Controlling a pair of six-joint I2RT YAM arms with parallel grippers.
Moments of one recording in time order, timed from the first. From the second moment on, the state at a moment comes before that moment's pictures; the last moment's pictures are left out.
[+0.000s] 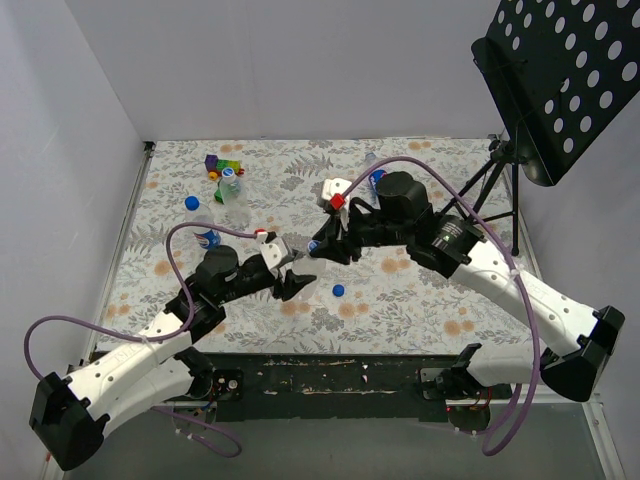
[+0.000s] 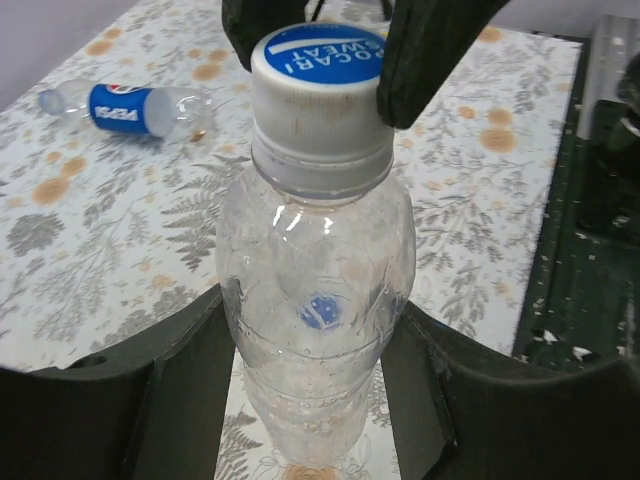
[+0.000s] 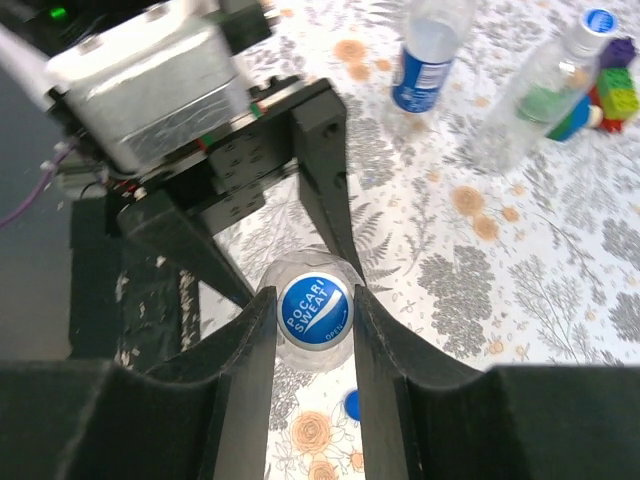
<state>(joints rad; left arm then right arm) -0.71 0.81 0.53 0.16 0.45 0.11 0.88 1.24 1.31 -0.46 -0.58 -0.25</state>
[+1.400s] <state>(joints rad) -0.95 1.05 0.51 0.63 -0.77 0.20 1.09 1.42 1.43 -0.28 0.39 0.33</state>
